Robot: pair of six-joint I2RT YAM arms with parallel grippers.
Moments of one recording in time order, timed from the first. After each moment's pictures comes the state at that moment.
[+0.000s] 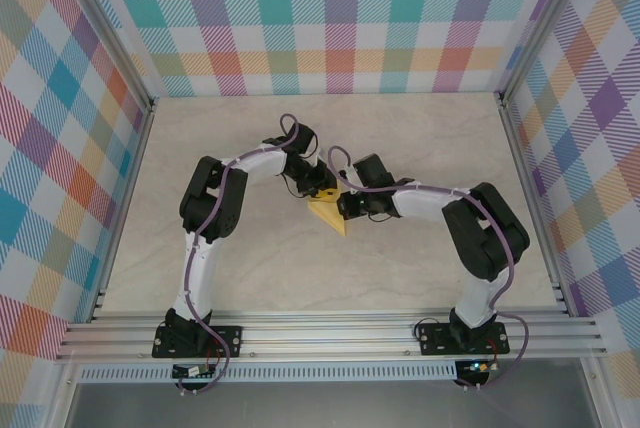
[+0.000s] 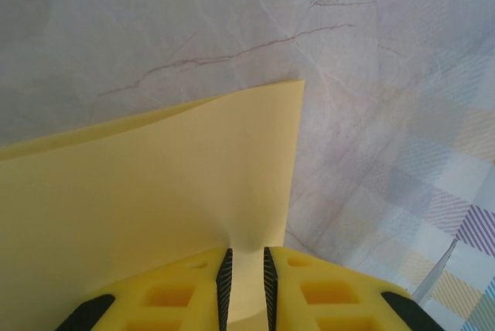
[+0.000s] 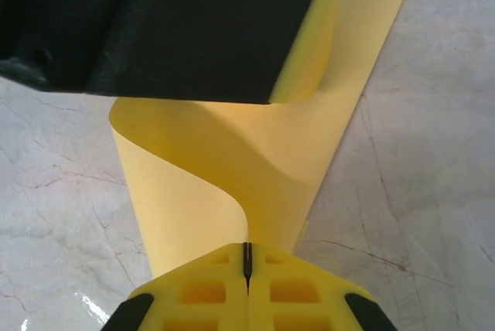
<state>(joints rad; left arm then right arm) -0.47 2.26 1.64 -0.57 0.62 -0.65 0.59 1.80 0.99 -0.15 -0.29 0.29</state>
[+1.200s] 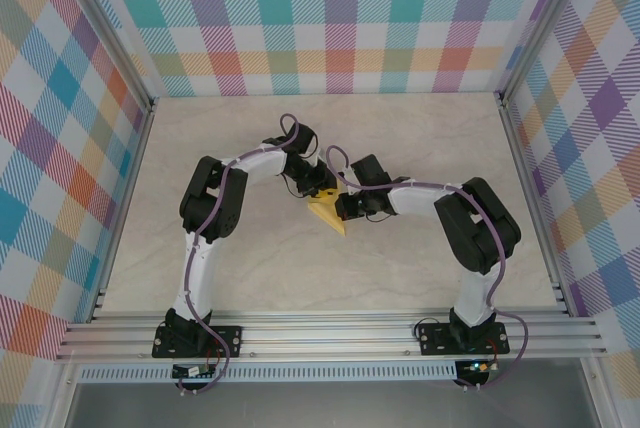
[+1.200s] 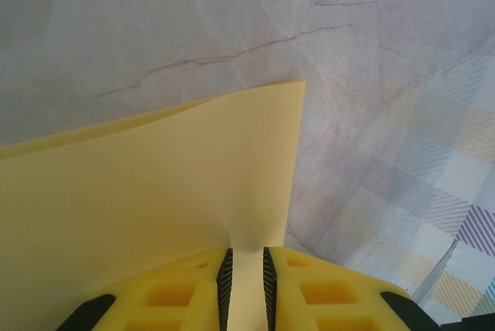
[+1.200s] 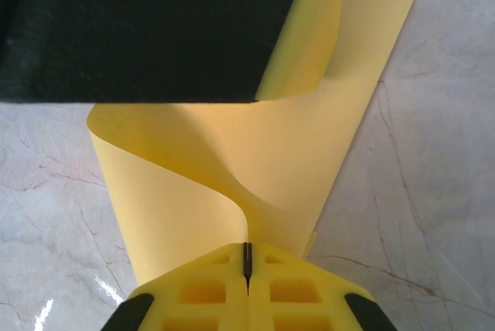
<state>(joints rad) -0.47 2.26 1.64 -0.57 0.62 -0.65 0.58 1.86 1.02 -0.16 -0.33 0.31</state>
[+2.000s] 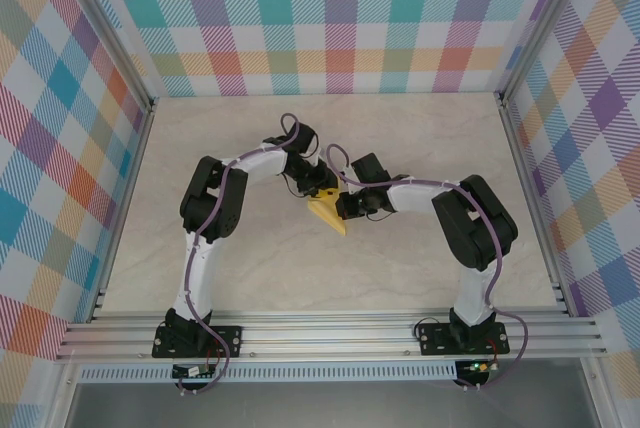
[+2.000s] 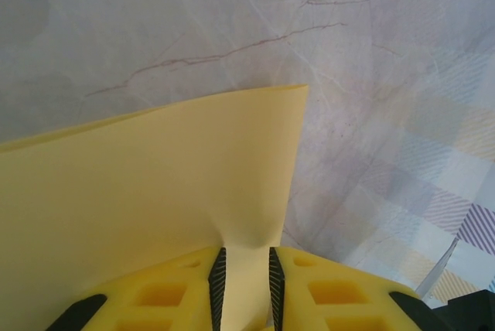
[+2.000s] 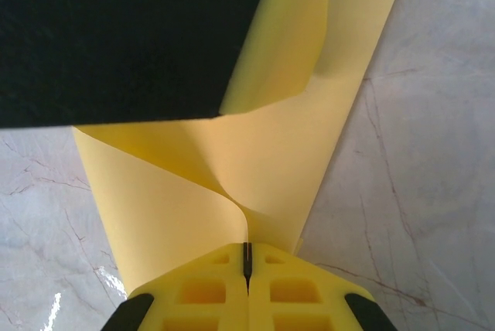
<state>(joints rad) -0.47 2.26 1.66 -0.58 0.62 -0.64 0.57 1.89 1.05 -0.19 -0.35 0.31</state>
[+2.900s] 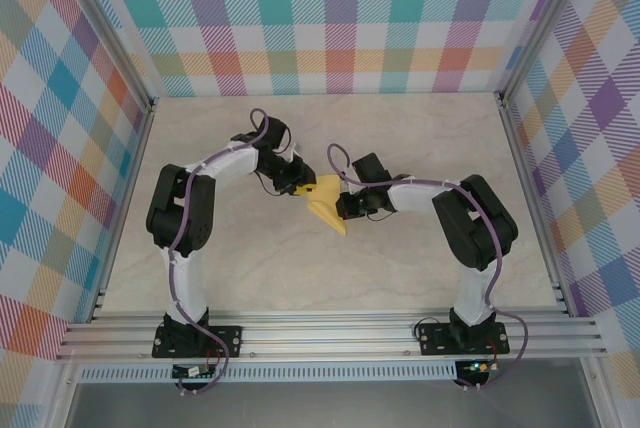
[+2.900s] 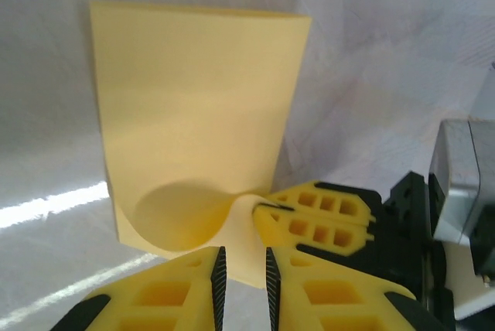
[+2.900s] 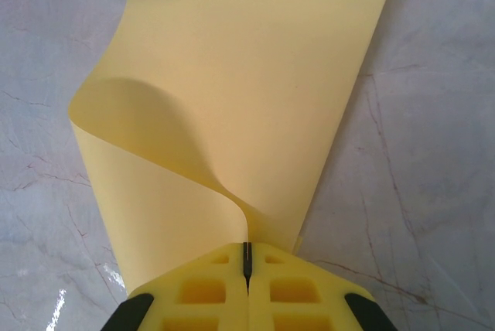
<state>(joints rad) -0.37 2.01 1.46 -0.63 0.66 -0.63 0.57 1.89 1.05 -0.19 -0.36 0.31</state>
